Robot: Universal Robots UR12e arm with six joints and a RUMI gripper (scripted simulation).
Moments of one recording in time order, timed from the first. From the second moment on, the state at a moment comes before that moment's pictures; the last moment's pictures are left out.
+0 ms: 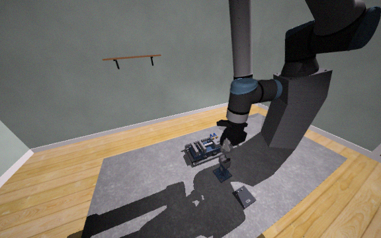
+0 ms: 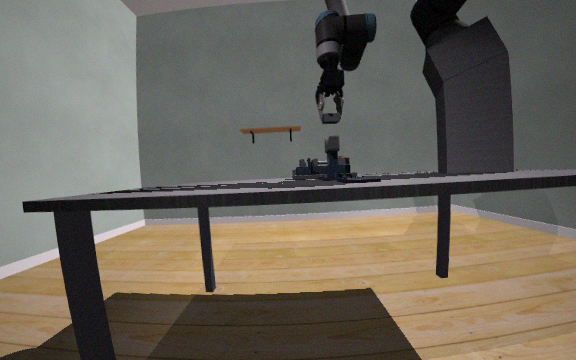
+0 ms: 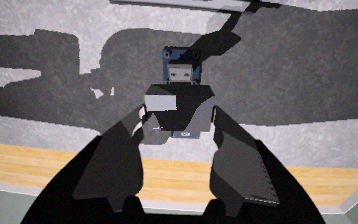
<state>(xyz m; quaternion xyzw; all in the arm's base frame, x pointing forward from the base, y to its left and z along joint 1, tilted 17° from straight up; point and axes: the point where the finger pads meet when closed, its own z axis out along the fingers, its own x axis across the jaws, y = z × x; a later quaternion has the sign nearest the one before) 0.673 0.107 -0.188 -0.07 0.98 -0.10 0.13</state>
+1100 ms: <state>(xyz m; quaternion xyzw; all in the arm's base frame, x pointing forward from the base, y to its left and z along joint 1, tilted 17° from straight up) 0.674 0.109 -0.189 -0.06 0.97 -0.20 0.14</state>
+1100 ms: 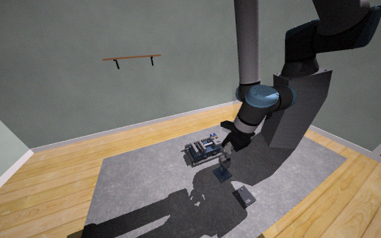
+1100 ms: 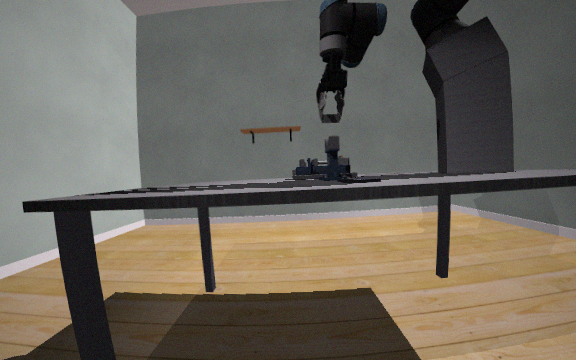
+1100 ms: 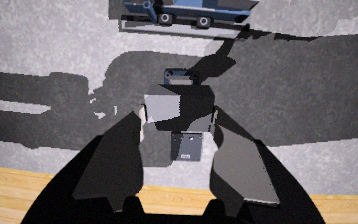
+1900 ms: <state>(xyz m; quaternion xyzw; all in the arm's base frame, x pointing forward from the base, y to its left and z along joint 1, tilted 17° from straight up) 0.674 0.111 -0.190 -0.04 0.93 -0.32 0.14</state>
